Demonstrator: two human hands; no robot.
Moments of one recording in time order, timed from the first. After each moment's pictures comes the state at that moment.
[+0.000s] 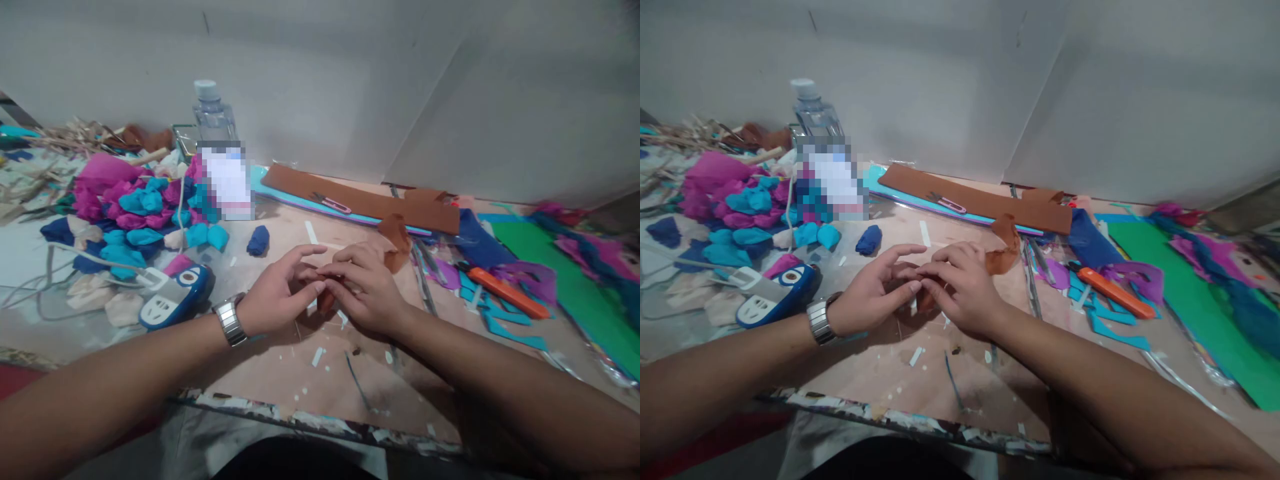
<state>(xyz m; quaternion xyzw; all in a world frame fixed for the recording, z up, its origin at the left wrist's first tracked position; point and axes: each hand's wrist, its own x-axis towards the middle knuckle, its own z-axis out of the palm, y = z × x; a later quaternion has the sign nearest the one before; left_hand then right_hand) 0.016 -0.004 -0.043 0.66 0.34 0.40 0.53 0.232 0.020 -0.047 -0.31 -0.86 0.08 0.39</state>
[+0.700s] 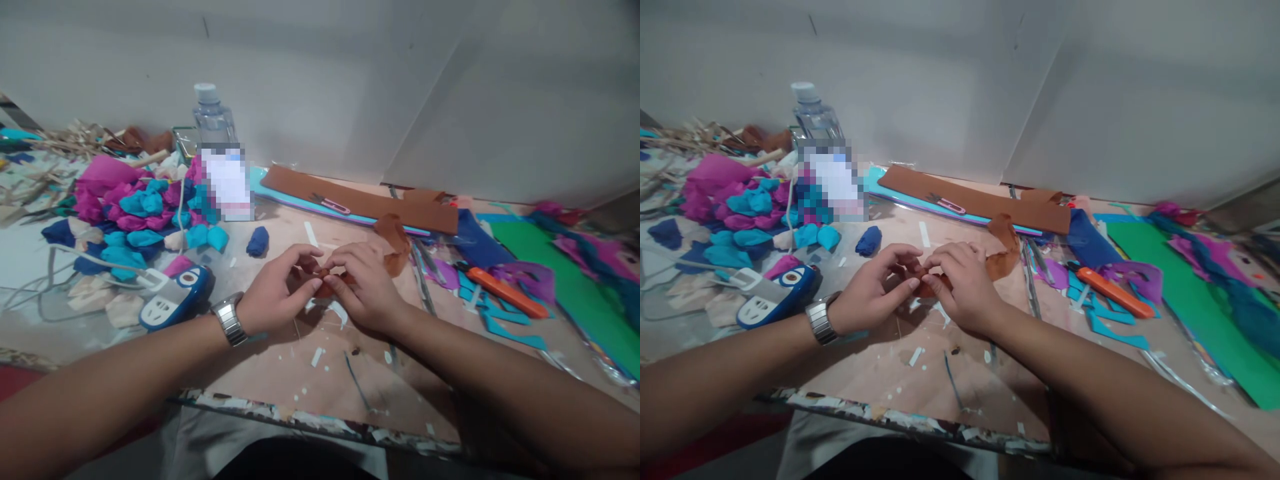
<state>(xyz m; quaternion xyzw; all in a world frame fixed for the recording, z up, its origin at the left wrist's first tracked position) 0.013 0.000 -0.047 0.73 0.37 0.43 0.39 0.232 0.022 -0.045 -0.34 -0.87 0.09 0.35</state>
